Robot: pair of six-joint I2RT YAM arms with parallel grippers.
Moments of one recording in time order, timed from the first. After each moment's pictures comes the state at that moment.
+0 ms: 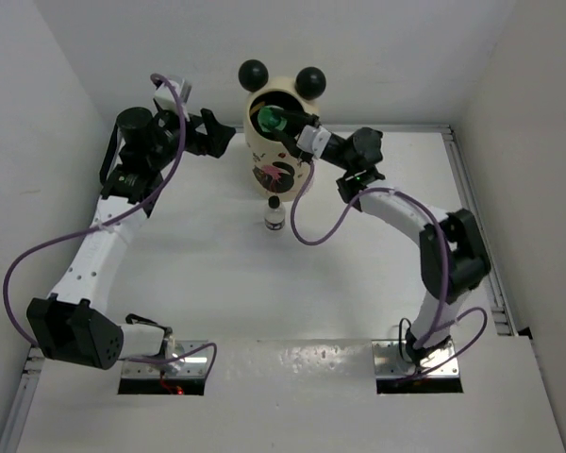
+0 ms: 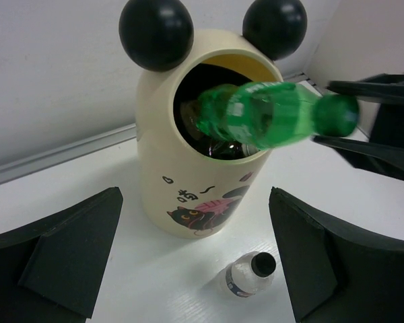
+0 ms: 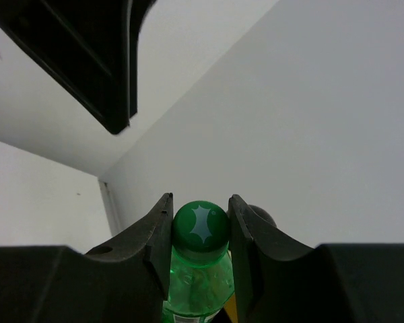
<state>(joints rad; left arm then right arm) -0.15 1.28 1.31 -0.06 0.38 -0.14 0.48 1.75 1.25 1.01 -0.74 -0.54</state>
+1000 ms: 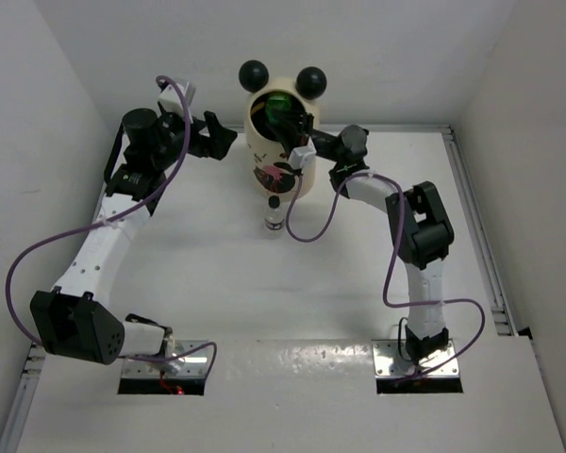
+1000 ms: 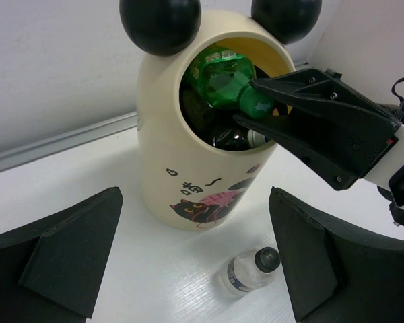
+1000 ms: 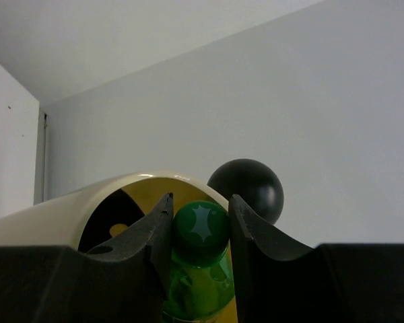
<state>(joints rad) -0.15 1.31 1.29 -0.05 0.38 -0.14 0.39 2.13 1.44 1.17 -0.92 -0.97</state>
